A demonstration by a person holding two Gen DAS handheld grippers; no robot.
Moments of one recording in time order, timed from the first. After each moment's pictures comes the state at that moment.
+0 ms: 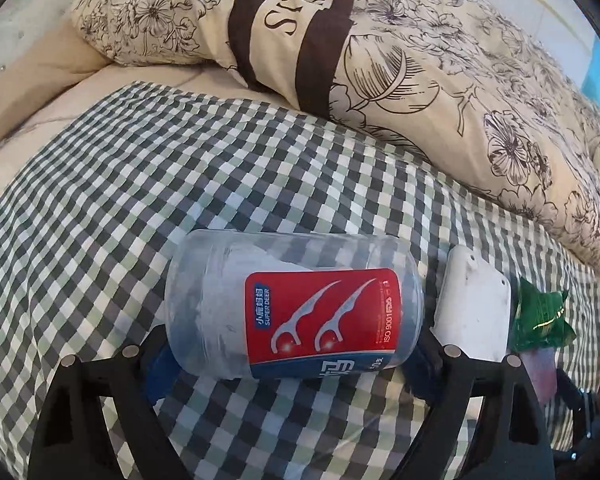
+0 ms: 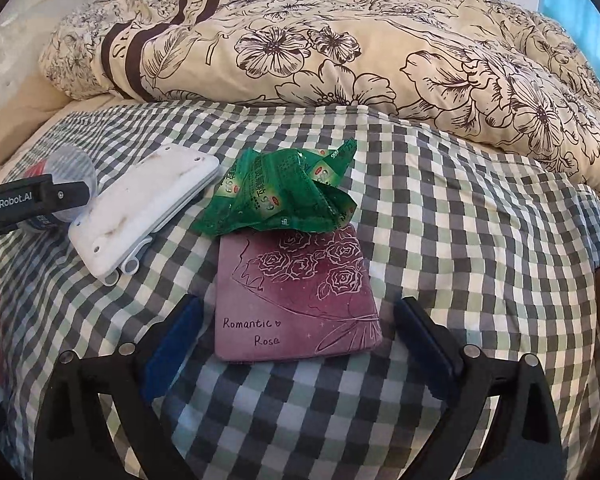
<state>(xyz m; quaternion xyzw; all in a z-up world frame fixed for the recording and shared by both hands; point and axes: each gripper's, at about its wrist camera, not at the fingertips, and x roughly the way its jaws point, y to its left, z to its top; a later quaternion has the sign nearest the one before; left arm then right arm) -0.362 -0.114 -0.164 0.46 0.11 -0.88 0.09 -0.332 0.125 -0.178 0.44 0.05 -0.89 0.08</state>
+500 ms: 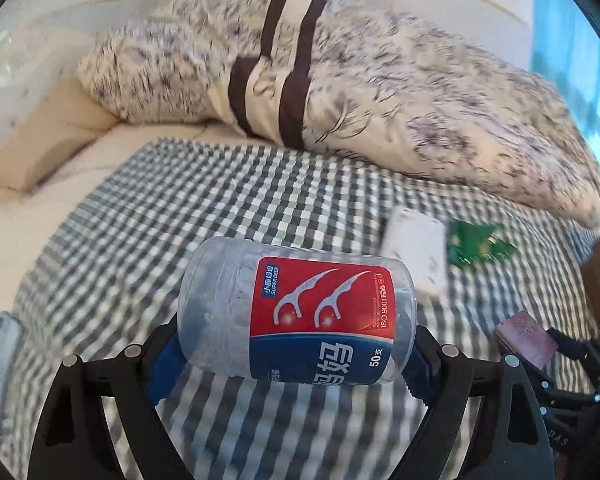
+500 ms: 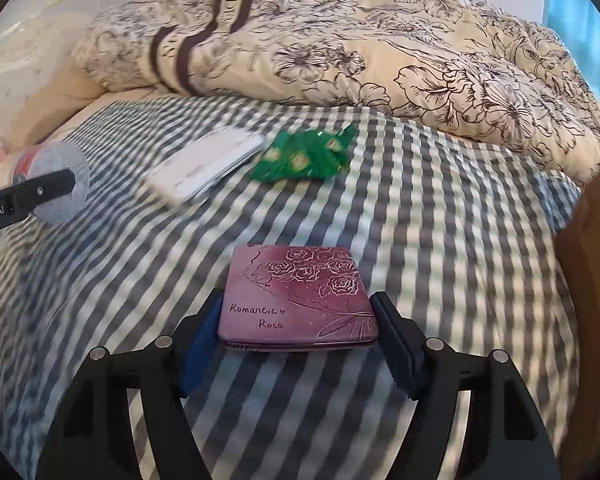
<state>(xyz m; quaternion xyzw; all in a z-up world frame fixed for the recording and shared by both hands) -0.239 -0.107 -0.103 0.38 0.04 -0.92 0.06 -0.242 0.134 -0.140 0.43 0.07 -0.89 0.13</state>
